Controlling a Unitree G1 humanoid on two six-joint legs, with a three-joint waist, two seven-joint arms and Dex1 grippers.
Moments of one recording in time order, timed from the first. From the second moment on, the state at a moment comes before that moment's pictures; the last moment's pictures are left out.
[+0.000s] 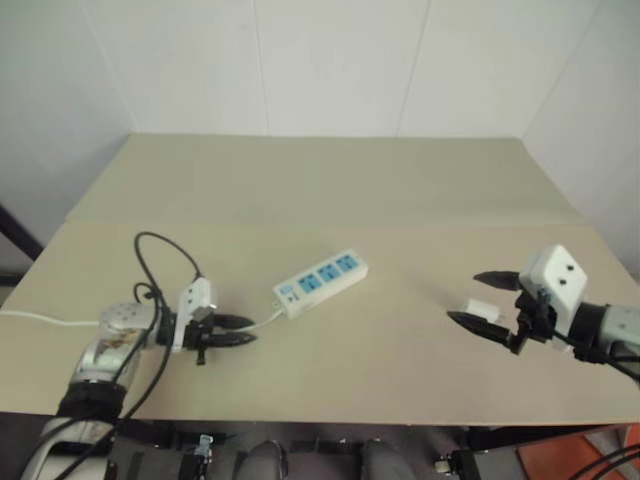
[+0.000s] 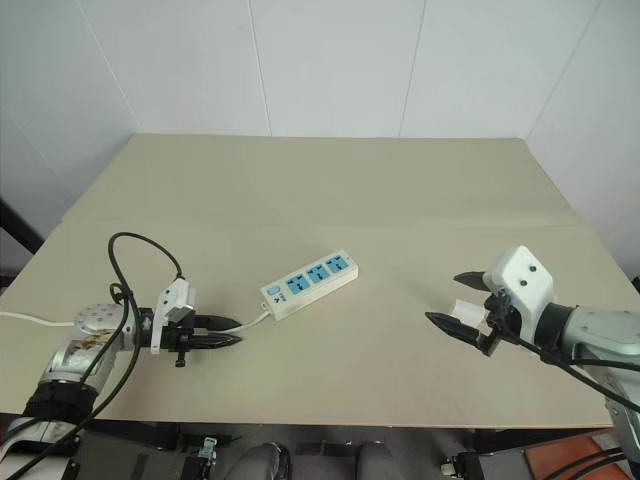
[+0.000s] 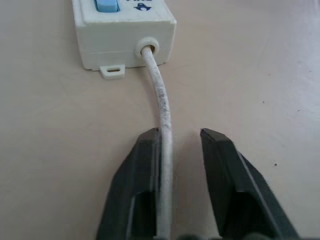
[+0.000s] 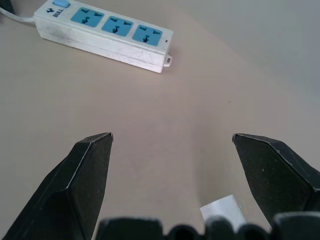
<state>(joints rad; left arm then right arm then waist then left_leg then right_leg) -0.35 0.67 0.01 0.34 -0.28 0.09 -1.42 0.00 -0.94 -0.36 -0.48 0.49 0.61 0.87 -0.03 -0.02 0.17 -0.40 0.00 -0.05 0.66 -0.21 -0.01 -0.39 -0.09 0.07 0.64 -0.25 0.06</state>
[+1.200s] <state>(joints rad) -0.52 0.28 0.02 0.70 -0.21 -0.40 -1.10 0.09 -0.90 -0.41 -0.54 0.49 0.60 0.80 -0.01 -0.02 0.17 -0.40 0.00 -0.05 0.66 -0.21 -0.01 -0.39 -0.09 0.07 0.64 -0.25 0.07</state>
